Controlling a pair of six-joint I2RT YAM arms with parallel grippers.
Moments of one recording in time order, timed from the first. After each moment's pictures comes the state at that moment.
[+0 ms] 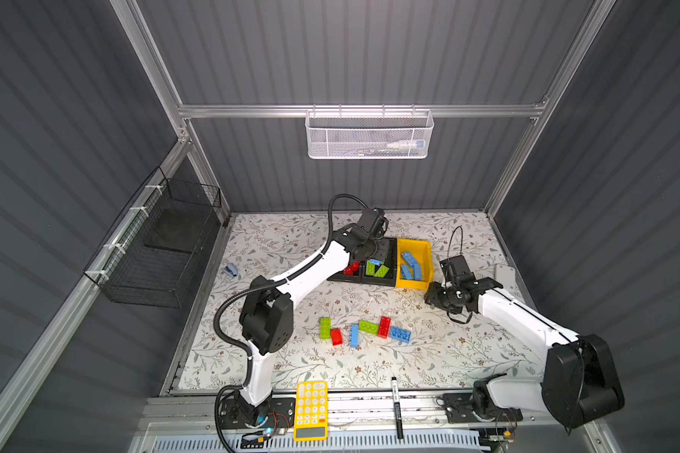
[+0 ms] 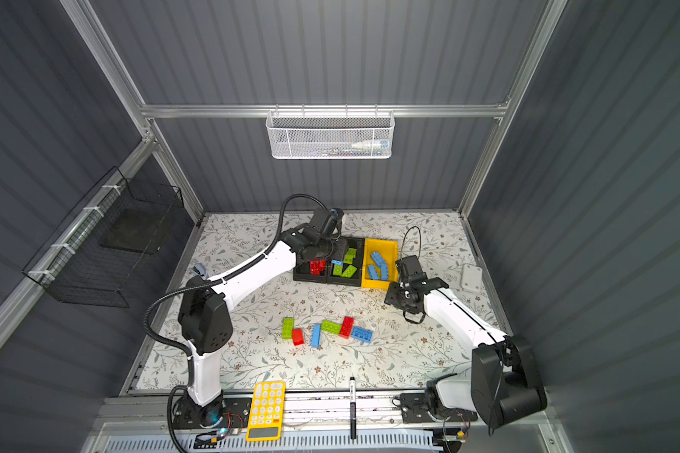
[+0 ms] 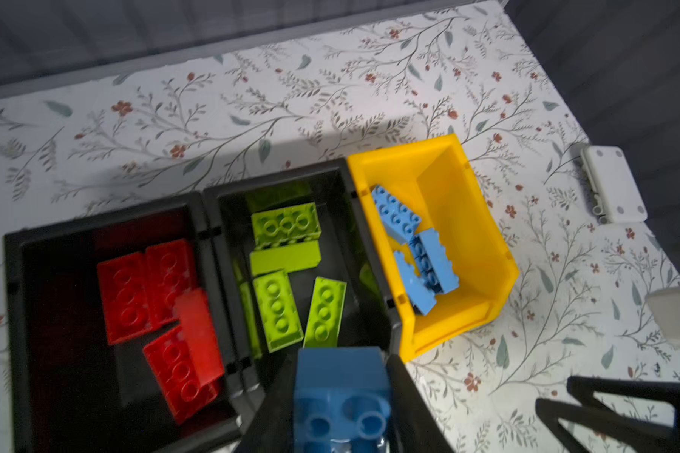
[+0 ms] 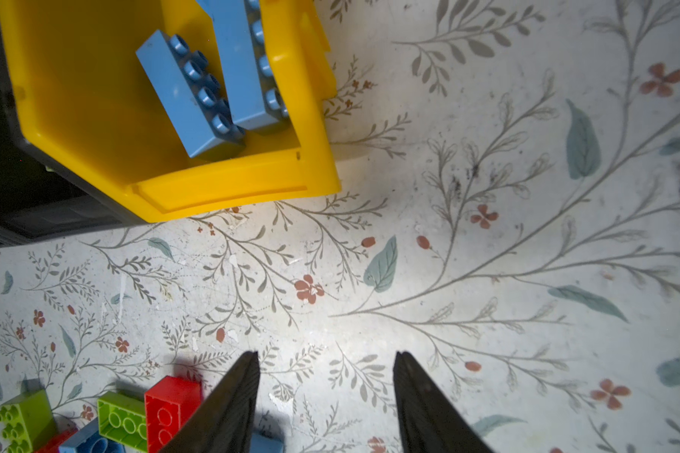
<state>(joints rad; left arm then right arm) -0.77 2.04 1.87 -0.60 -0.01 -0.29 0.28 1.32 0.80 -0.58 -0.02 0.60</state>
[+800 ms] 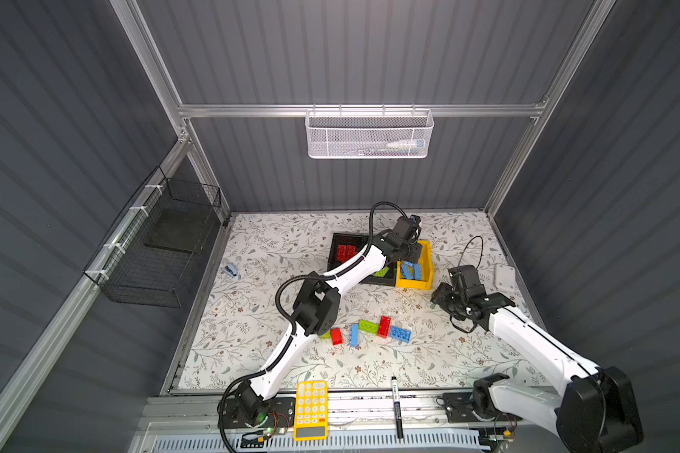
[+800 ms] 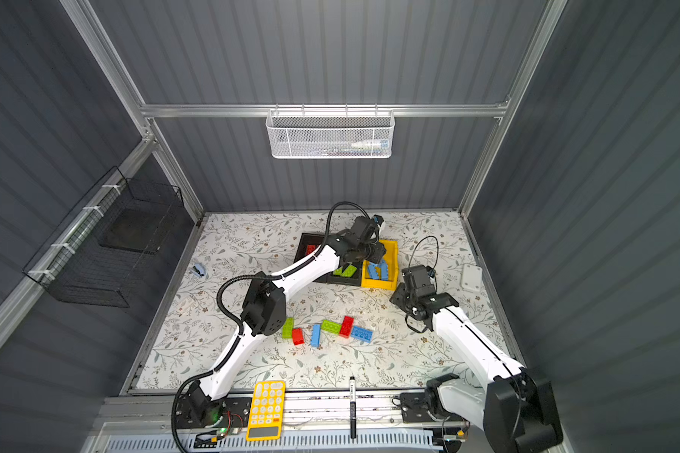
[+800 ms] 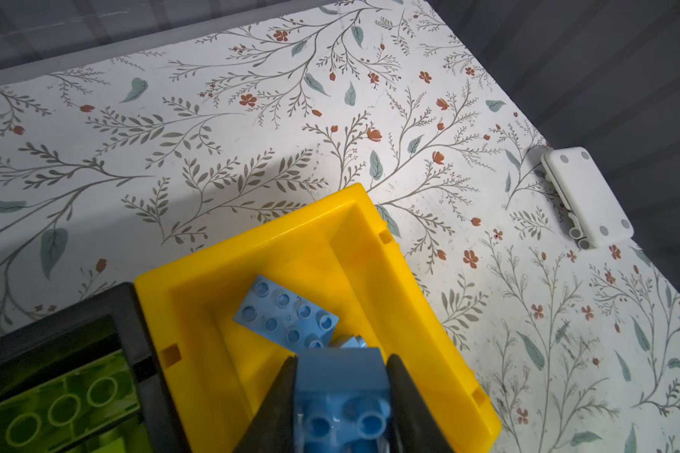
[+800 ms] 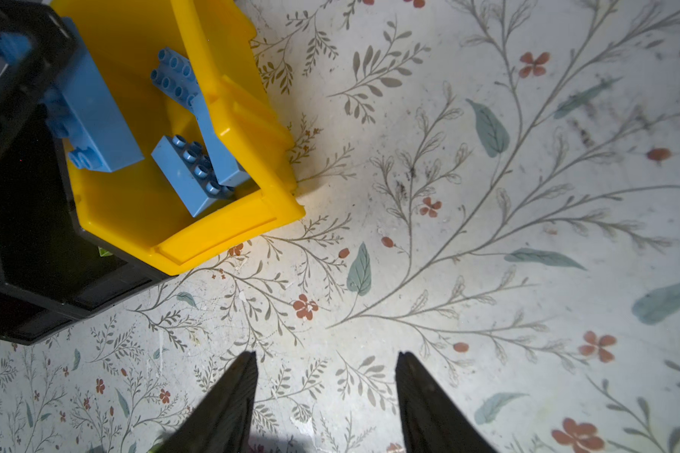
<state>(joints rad) -0.84 2.53 2.38 -0.54 0.06 -0.26 0.28 1.12 0.68 -0.52 0.08 0.84</state>
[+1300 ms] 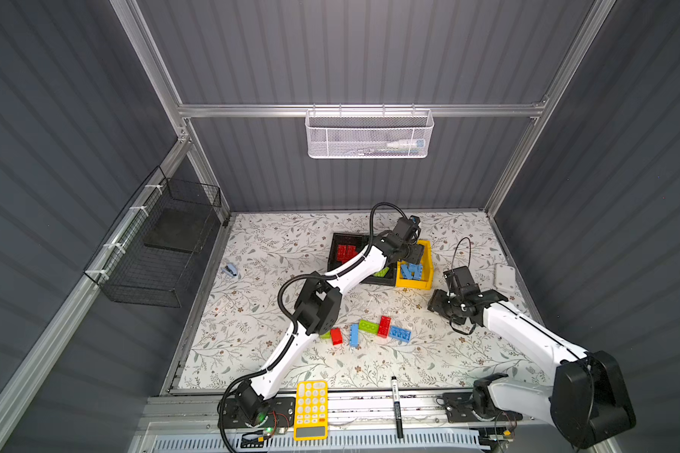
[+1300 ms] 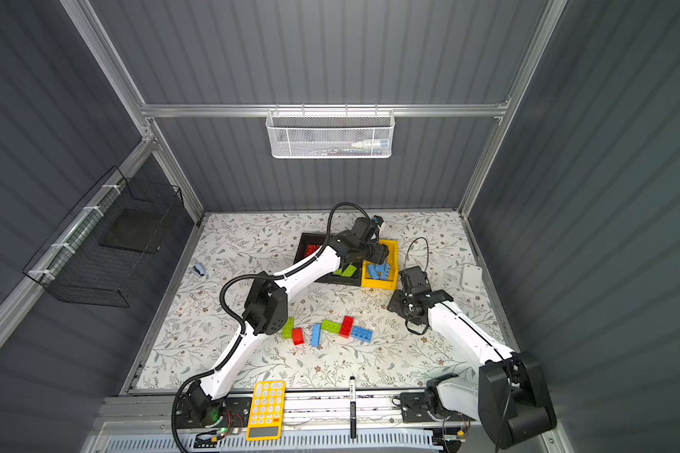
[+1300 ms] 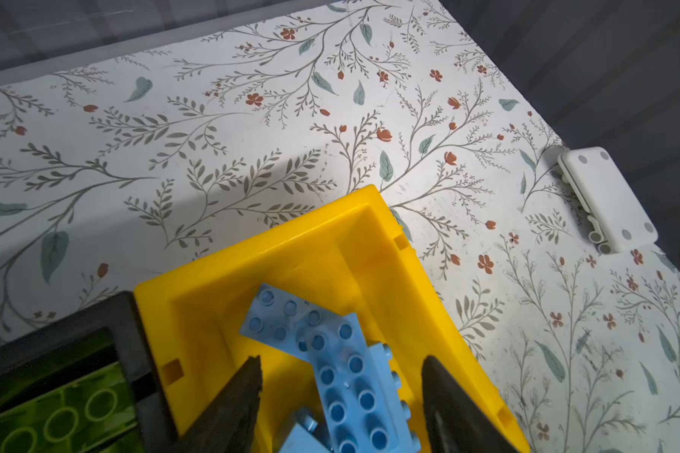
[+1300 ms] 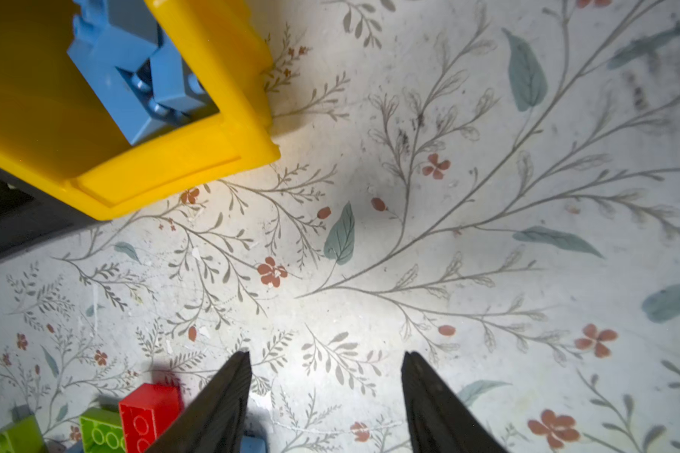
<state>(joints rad) -0.84 2.53 2.37 -0.53 0.04 -0.25 0.28 1.22 0.69 -0.58 0.01 0.69</state>
